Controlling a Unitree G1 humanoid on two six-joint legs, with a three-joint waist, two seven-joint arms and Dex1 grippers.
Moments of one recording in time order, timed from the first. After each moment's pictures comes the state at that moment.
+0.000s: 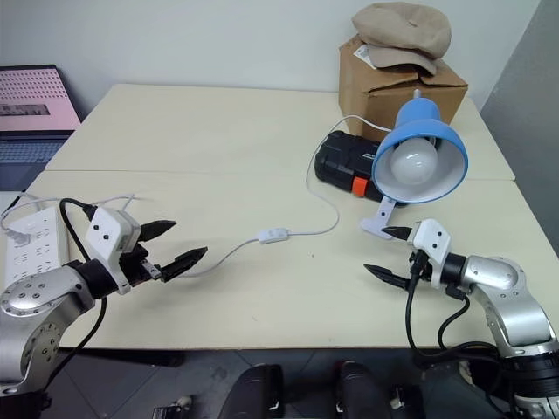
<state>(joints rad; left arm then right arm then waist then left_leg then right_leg) 0.02 0.77 0.31 -0.38 -0.47 0.54 -0.73 -0.14 -0.72 -0.03 -0.17 0.35 0.20 0.95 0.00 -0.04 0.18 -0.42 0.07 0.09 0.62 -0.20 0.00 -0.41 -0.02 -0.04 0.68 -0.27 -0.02</state>
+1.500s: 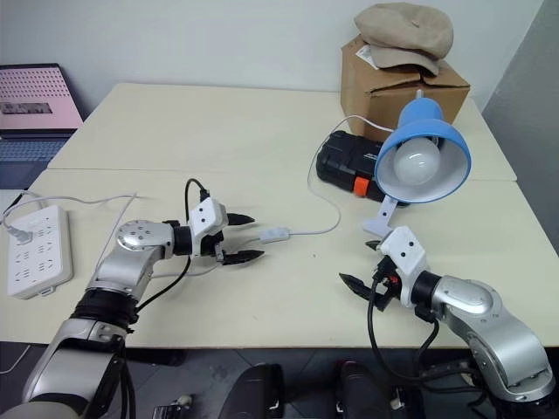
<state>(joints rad) -0.62 0.59 -0.16 0.57 -0.13 -0.07 -1.16 -0.04 -0.64 0.00 -0.70 0.45 0.80 0.54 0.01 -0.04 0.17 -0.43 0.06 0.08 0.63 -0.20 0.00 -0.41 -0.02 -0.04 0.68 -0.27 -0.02</state>
